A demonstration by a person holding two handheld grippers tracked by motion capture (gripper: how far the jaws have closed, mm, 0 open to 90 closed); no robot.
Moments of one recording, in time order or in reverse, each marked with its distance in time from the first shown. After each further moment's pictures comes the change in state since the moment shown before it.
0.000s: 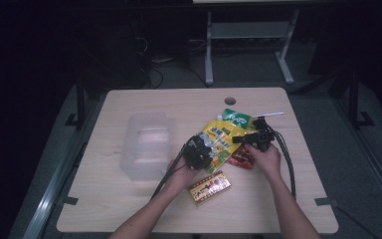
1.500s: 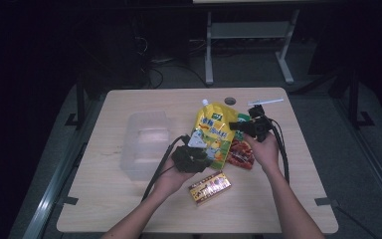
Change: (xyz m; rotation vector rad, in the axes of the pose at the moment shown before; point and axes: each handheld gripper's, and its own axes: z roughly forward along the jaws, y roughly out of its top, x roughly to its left) left arm -0.001 -0.012 -0.056 -0.144 -0.118 -0.013; right arm 0.070 0.027 -0.043 -0.135 0.014 -0.232
